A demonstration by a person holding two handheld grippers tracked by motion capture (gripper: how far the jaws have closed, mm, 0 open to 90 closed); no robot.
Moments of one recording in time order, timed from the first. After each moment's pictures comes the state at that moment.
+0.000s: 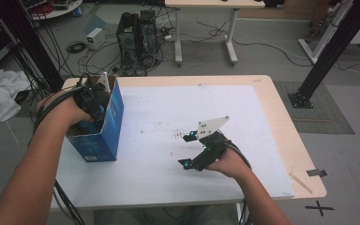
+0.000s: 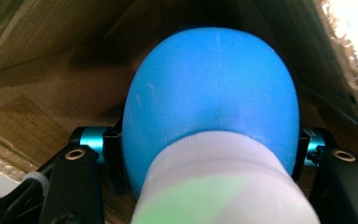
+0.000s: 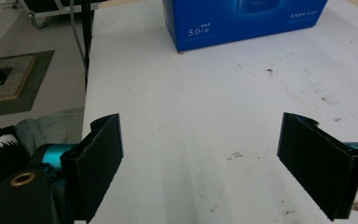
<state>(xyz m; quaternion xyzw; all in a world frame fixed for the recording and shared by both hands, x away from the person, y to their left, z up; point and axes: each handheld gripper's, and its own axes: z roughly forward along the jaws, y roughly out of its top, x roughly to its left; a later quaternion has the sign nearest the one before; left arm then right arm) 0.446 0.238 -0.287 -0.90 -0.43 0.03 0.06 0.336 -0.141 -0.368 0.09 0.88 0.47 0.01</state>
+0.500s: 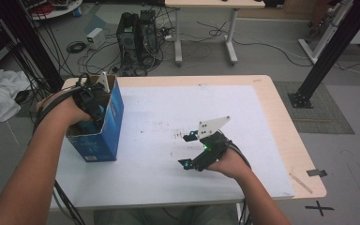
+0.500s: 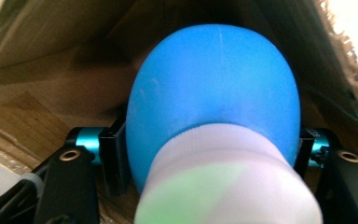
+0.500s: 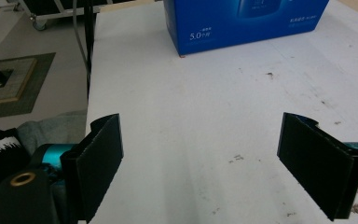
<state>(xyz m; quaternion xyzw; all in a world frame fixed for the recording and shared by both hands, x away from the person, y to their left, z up) 0.445 0.239 -0.286 -0.90 -0.44 0.02 0.05 0.334 -0.141 -0.366 0.09 0.87 0.48 0.01</state>
